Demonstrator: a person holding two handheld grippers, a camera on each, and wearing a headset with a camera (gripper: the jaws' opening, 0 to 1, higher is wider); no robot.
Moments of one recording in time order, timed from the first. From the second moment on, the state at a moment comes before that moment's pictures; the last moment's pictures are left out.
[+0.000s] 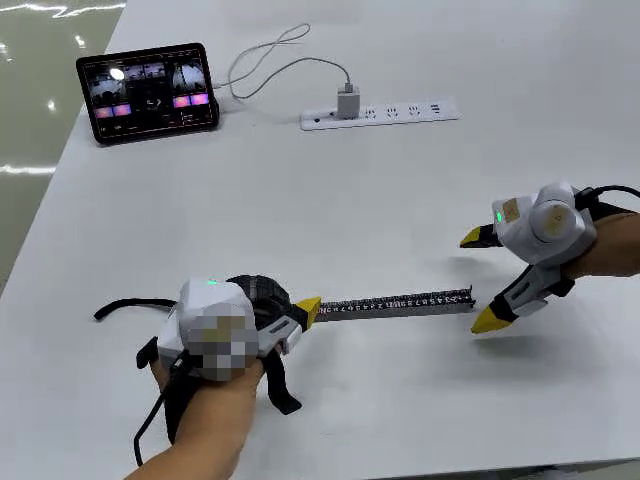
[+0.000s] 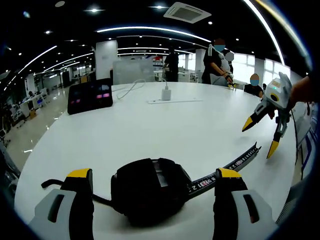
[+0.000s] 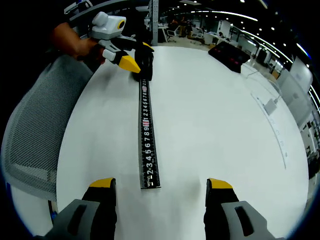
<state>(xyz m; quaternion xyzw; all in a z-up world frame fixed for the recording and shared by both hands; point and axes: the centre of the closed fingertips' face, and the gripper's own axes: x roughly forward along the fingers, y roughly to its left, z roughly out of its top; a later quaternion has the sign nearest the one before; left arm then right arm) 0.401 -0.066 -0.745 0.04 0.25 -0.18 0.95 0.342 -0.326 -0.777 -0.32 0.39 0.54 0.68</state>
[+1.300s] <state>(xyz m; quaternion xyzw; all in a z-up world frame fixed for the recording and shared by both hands) 0.405 -0.057 -0.747 0.05 0.26 -0.16 0.95 0.329 -0.325 -0.788 -0.35 0.39 0.57 0.63</state>
